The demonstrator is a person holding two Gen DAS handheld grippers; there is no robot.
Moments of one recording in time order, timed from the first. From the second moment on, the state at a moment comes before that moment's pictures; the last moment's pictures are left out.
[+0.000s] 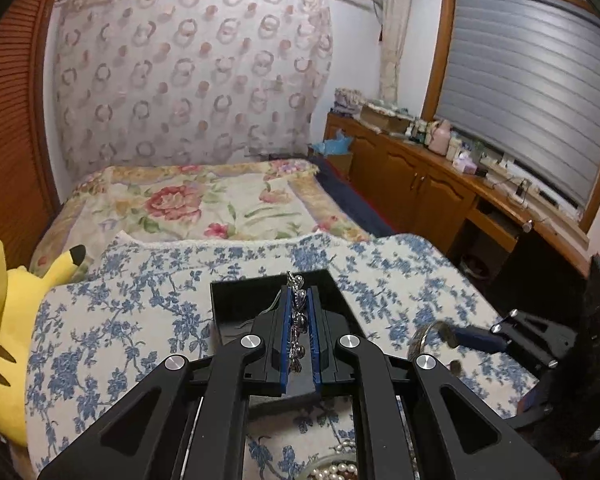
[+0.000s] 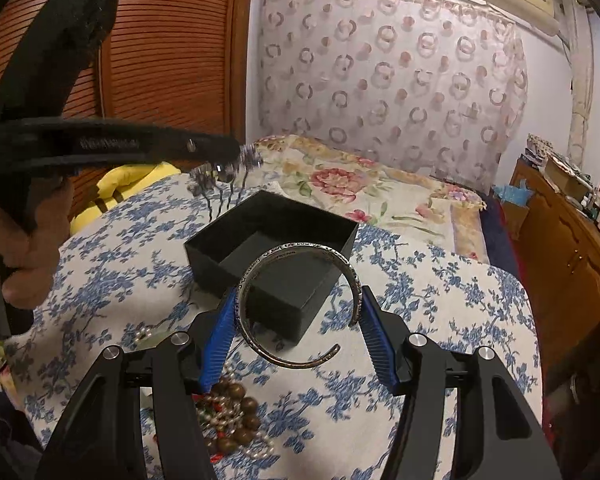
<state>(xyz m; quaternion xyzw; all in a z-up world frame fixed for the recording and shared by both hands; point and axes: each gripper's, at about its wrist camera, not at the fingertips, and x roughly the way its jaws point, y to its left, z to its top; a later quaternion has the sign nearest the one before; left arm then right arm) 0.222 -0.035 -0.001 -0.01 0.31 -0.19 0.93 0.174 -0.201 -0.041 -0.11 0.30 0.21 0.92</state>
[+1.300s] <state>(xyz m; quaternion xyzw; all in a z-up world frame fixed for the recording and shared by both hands) 0.176 0.054 -0.064 -0.02 0.32 -0.10 0.94 0.259 -0.157 -0.062 -0.12 0.34 0.24 0.90</state>
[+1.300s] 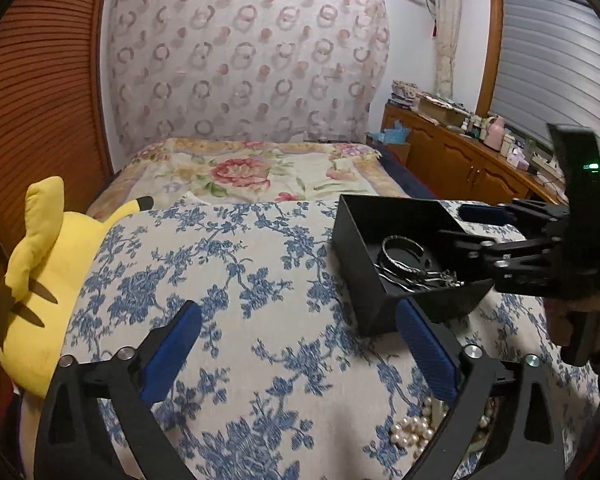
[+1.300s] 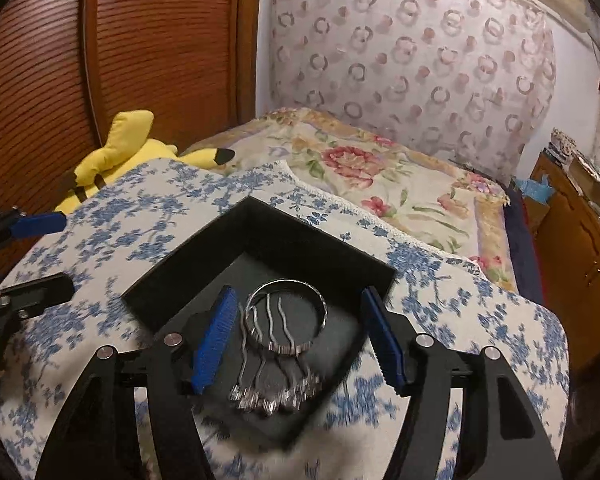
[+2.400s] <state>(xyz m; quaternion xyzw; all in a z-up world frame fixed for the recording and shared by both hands) 0.114 -0.050 -0.097 0.06 0.38 -0.22 0.89 0.107 -0.233 -0.115 -0.09 0.38 0.23 0.89</state>
